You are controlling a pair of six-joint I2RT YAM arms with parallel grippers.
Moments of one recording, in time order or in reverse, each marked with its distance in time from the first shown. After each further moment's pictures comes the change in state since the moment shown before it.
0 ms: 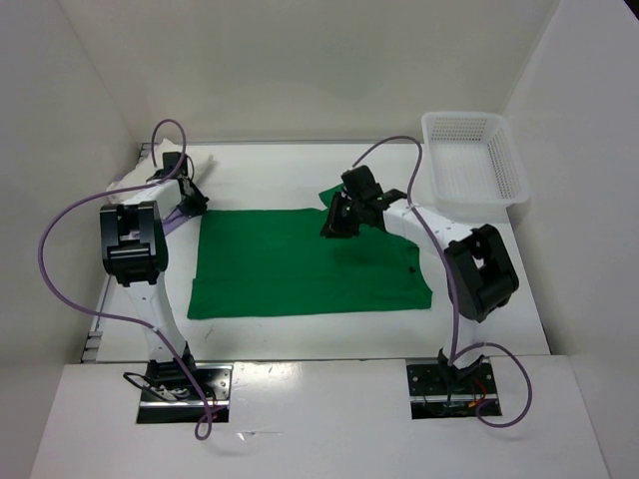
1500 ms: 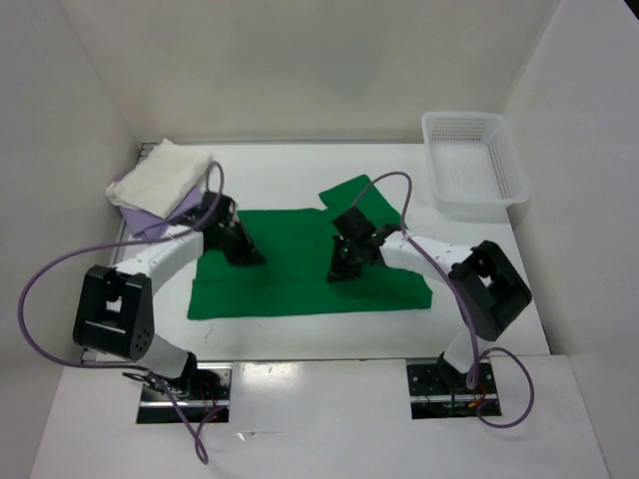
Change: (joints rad) left arm -0.378 -0.593 -0.597 -0.119 0.427 -0.179; right arm 0.146 -0.105 -0.274 -0.019 0.076 0.113
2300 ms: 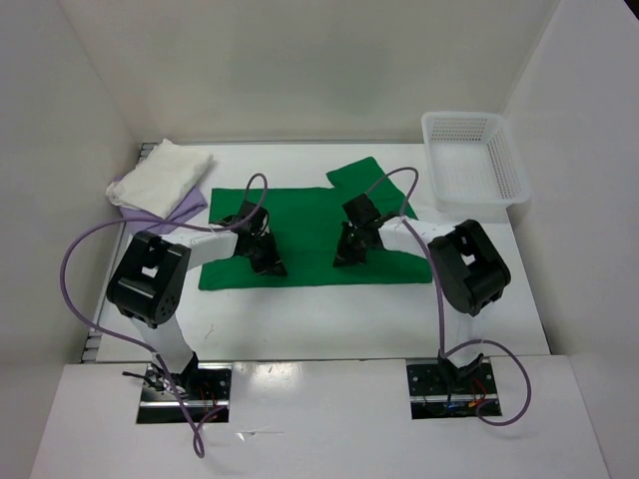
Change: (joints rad) left arm -0.142 0.249 0.075 0.184 -0.084 0.025; right arm -0.150 0.175 0.105 0.100 -0.040 -0.018
